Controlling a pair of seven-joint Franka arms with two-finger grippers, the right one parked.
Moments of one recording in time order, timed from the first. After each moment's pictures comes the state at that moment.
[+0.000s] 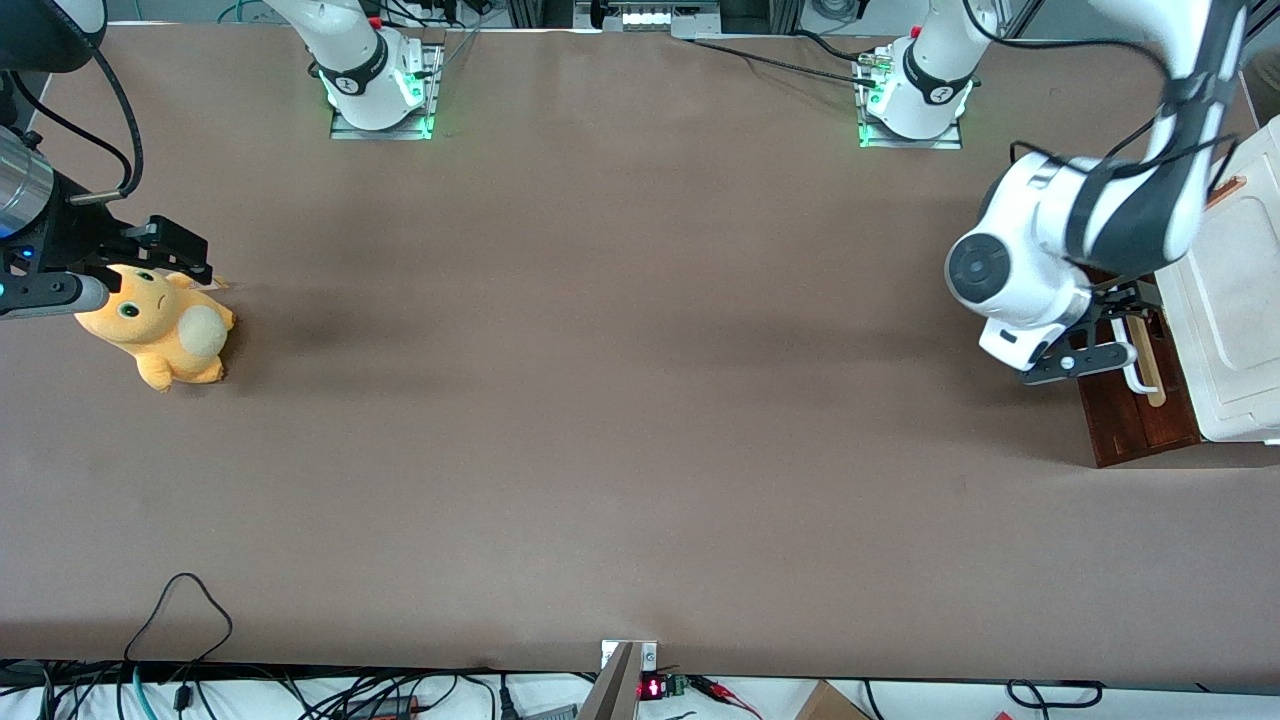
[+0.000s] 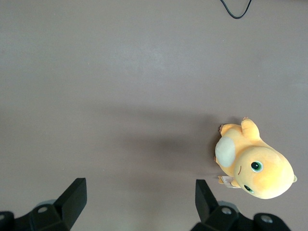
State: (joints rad) arm 0.04 0.26 -0.22 -2.05 1.00 1.75 -0.73
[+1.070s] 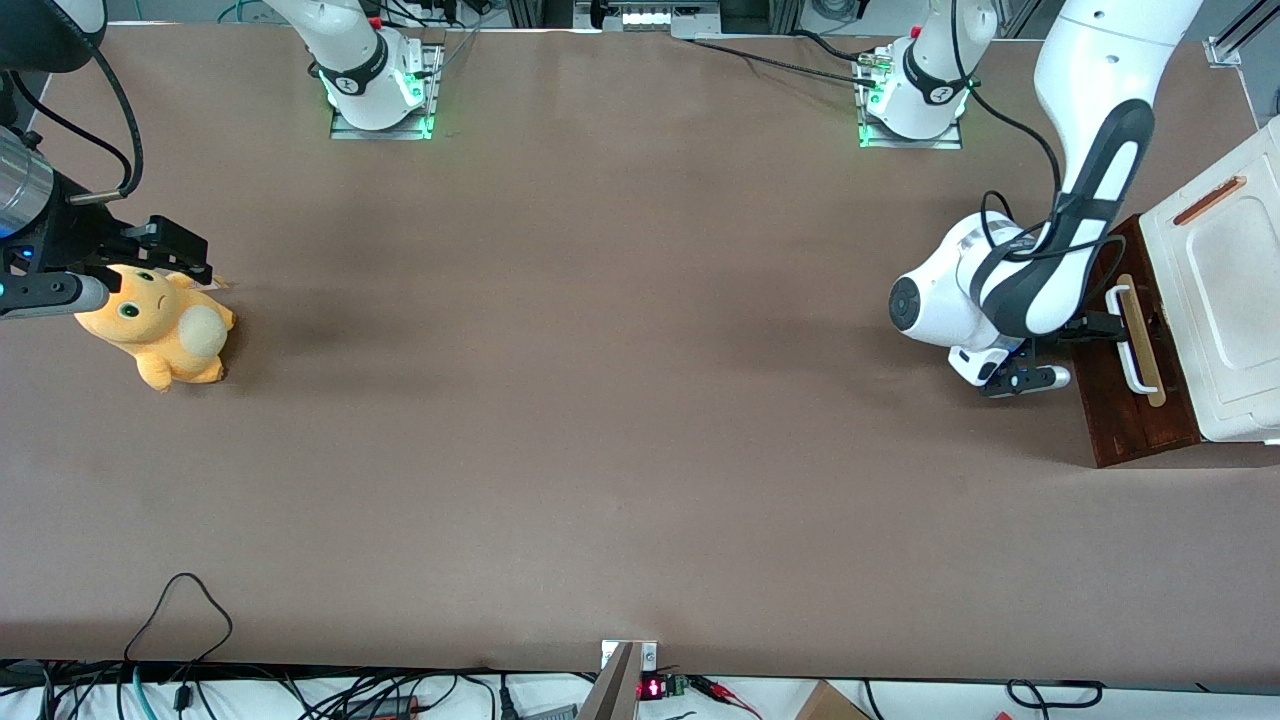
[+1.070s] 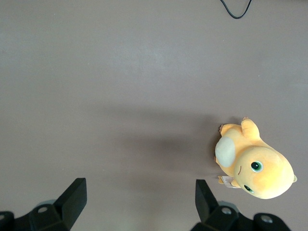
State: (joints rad) arm 0.05 0.47 -0.23 -2.10 1.31 1.69 -0.89
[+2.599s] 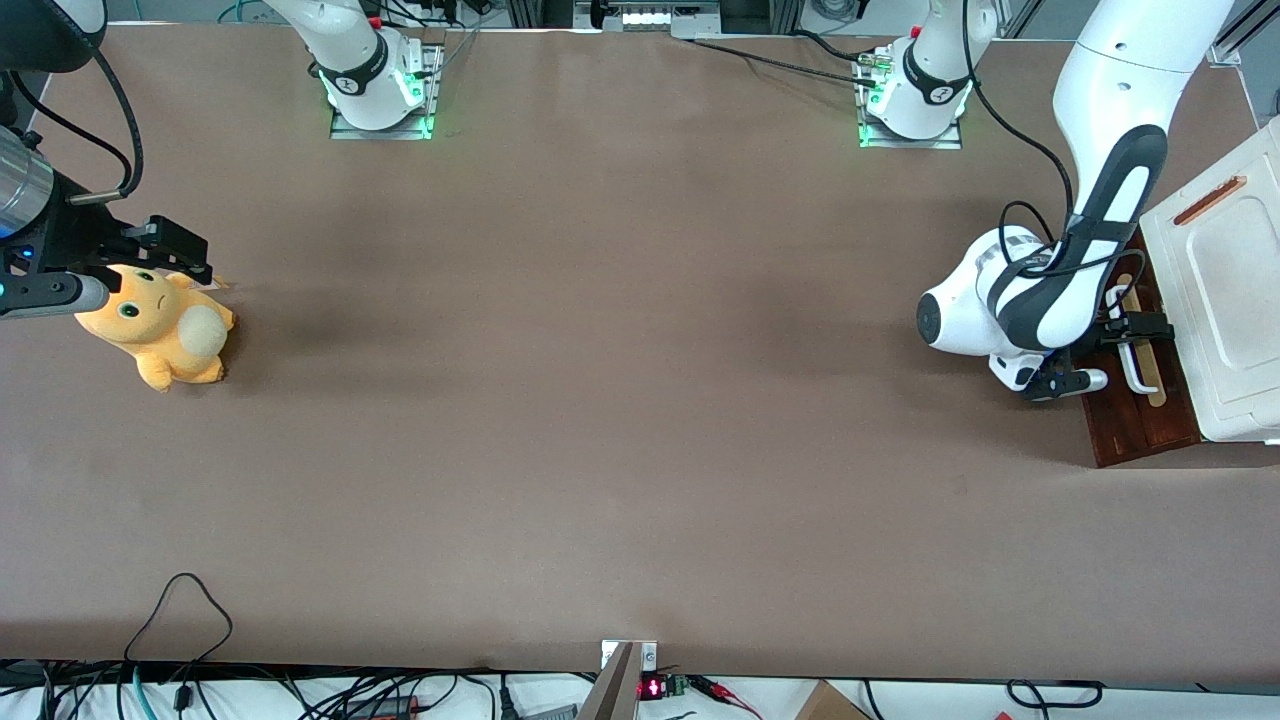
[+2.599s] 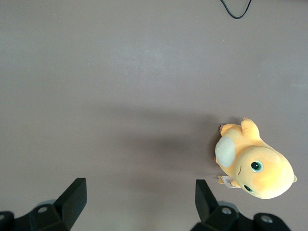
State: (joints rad) arm 0.13 0.50 -0.22 -2.10 1.47 1.60 -0.93
